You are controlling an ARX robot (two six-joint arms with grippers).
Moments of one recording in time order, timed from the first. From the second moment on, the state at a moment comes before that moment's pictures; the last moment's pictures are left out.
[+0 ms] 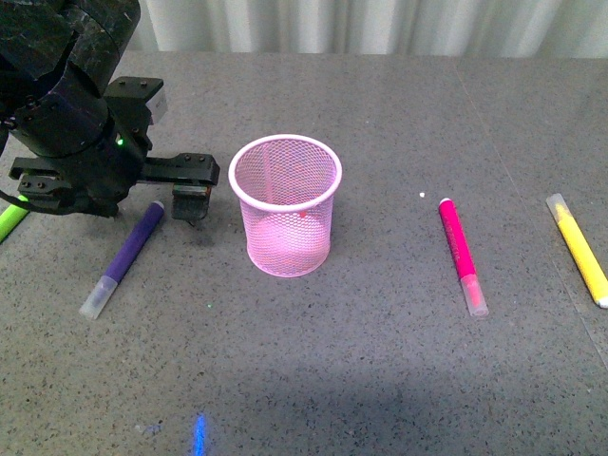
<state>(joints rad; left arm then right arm) -0.24 2.16 1.26 -0.21 -0.04 -0.12 0.00 0.00 0.03 0.00 0.00 0.00</state>
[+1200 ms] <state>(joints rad) -0.25 1.56 1.09 -0.12 -0.02 0.02 0.00 0.00 0.03 0.00 0.00 0.00</state>
